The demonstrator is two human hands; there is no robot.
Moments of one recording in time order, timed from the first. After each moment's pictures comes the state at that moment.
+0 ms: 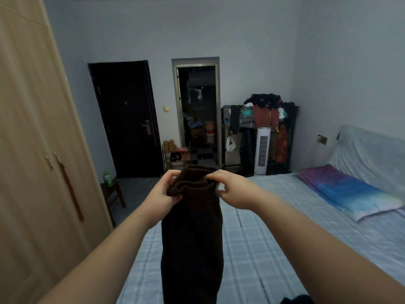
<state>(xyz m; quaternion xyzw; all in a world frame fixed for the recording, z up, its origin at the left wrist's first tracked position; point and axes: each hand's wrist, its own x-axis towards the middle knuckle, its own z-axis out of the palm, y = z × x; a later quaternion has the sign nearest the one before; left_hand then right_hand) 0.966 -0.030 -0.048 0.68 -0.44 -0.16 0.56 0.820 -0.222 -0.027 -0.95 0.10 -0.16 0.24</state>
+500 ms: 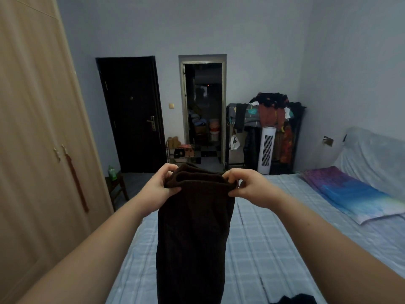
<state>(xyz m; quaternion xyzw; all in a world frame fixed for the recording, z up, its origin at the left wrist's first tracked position) 0.991 -0.015 -0.045 0.72 -0.44 -0.14 0.52 0.794 -0.234 -0.028 -0.92 0.04 -0.20 0.34</state>
